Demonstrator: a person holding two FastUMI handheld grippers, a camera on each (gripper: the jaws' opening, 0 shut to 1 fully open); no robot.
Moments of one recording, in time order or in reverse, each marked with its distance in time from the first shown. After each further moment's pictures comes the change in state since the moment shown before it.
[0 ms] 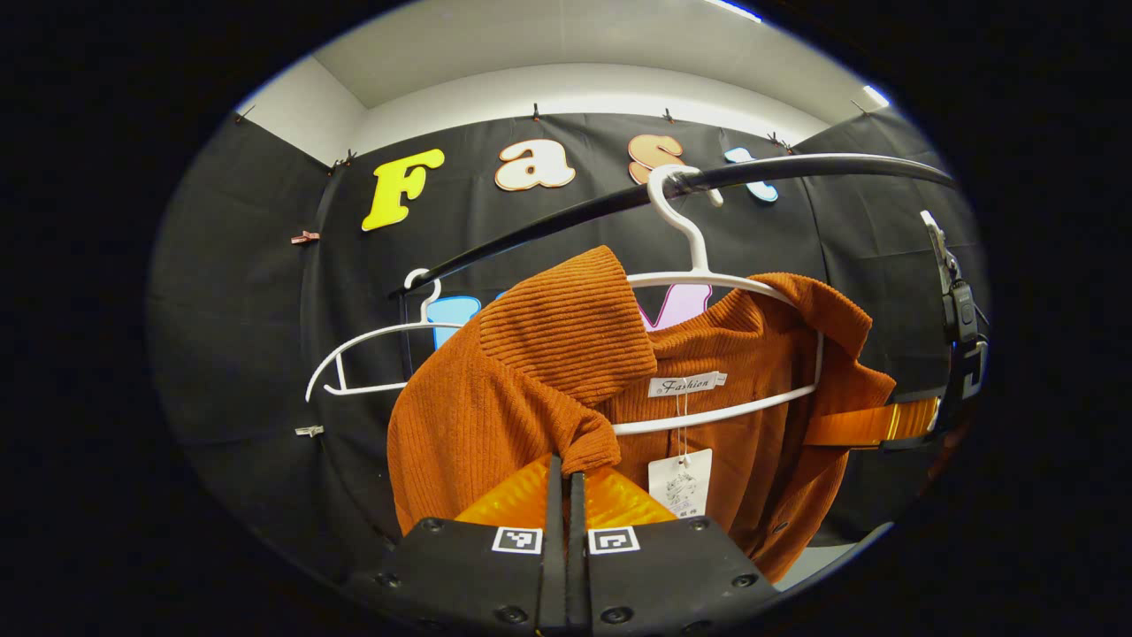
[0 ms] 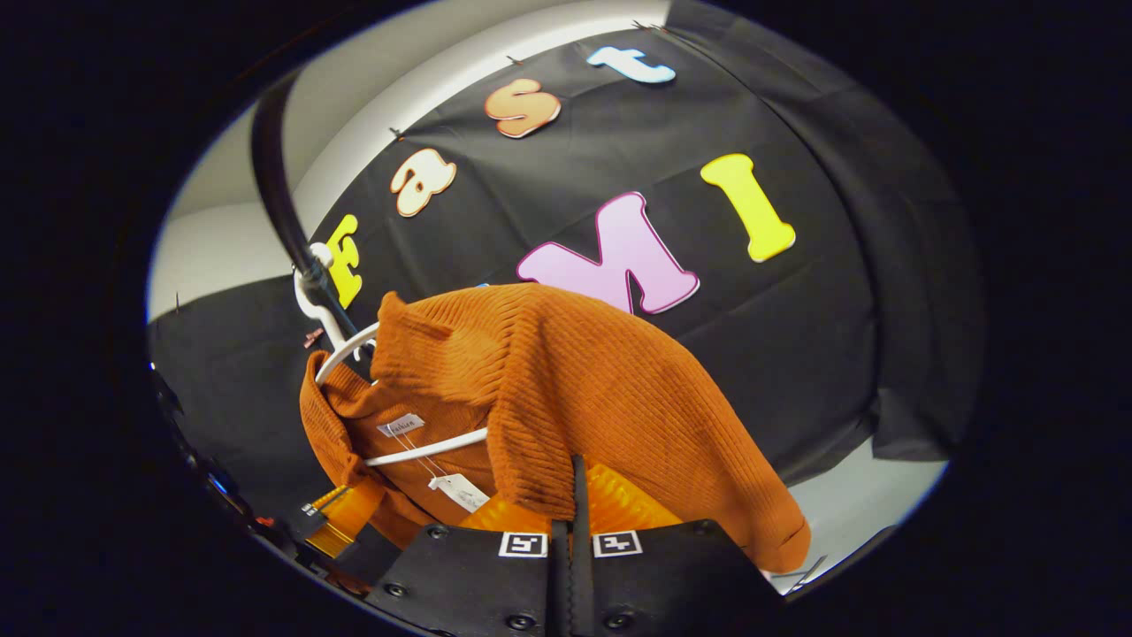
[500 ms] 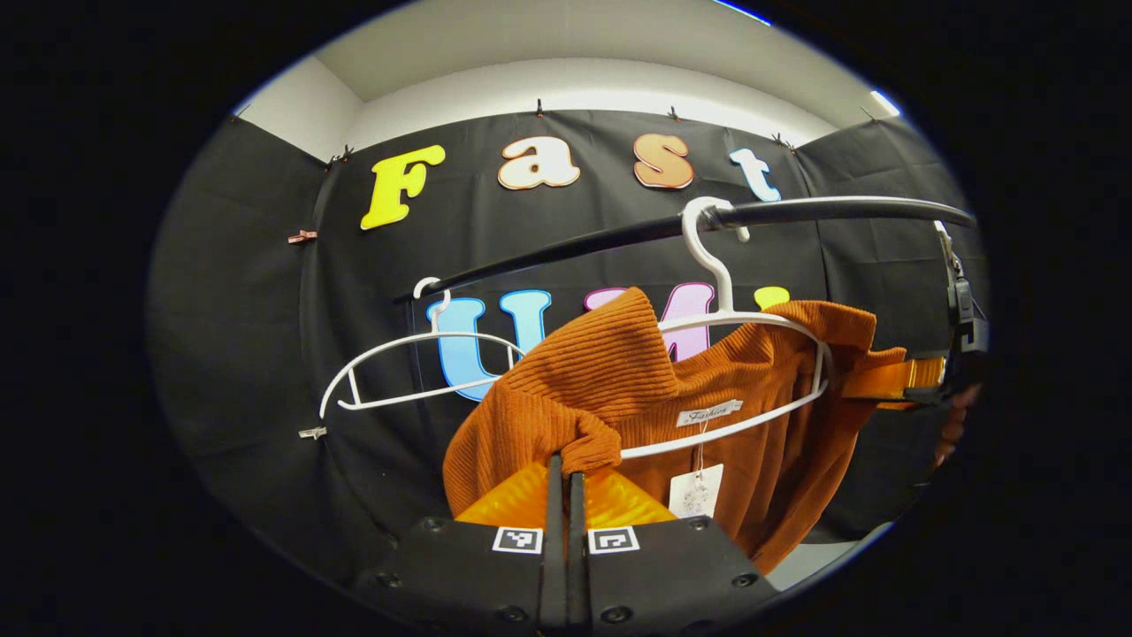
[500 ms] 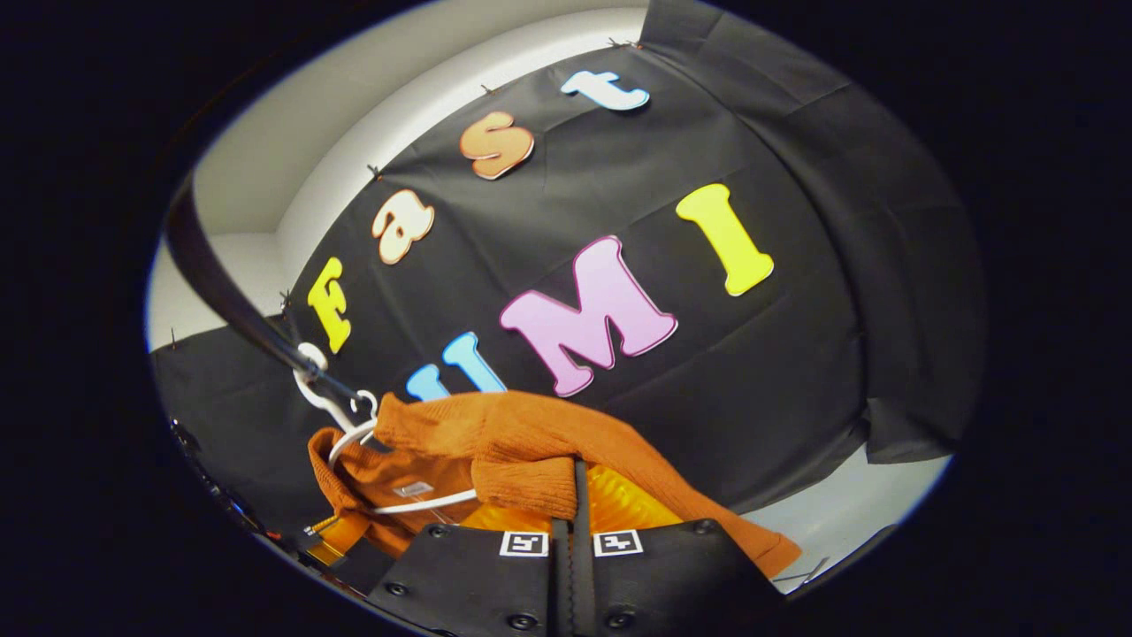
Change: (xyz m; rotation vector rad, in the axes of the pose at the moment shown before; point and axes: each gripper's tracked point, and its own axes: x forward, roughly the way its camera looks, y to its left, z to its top) left arm -0.011 0.026 0.034 -0.010 0.009 -0.001; right arm -0.015 -0.018 0.094 0.042 -0.200 -0.043
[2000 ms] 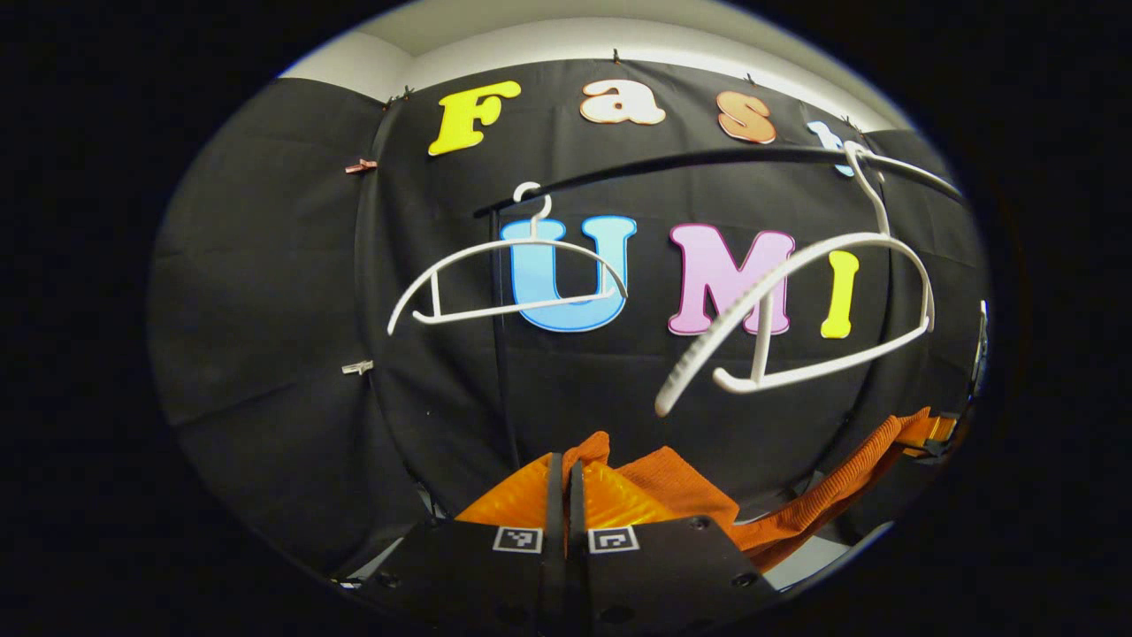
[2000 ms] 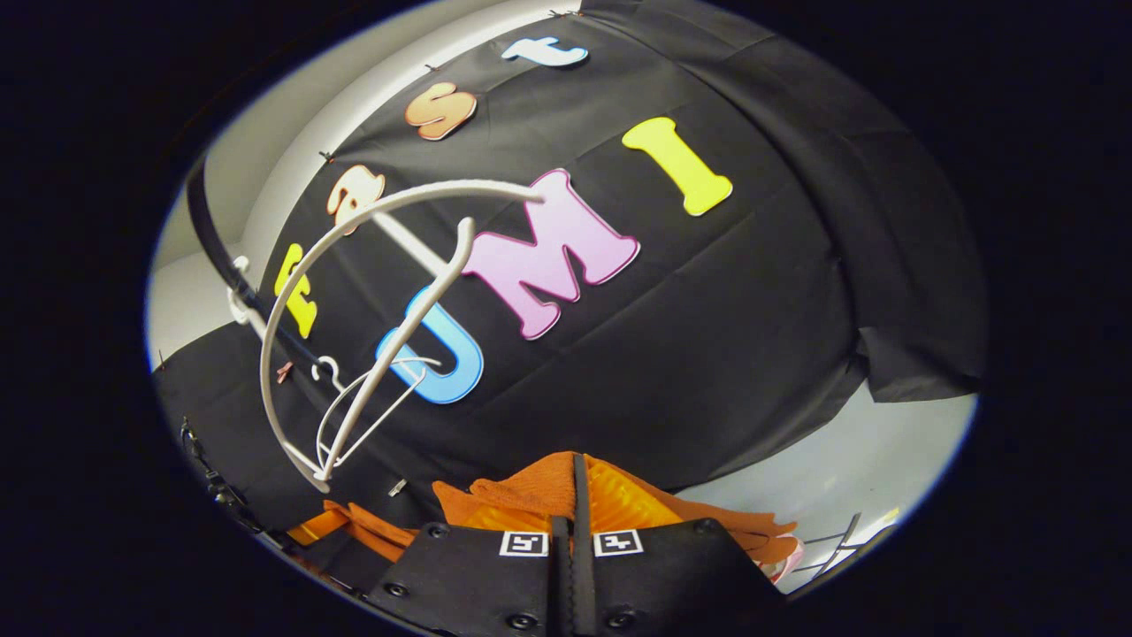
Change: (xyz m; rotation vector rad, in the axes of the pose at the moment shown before) left arm 0.004 0.097 -0.103 -0.083 0.229 0.133; right arm 0.001 -0.022 -0.155 0.065 0.214 -0.016
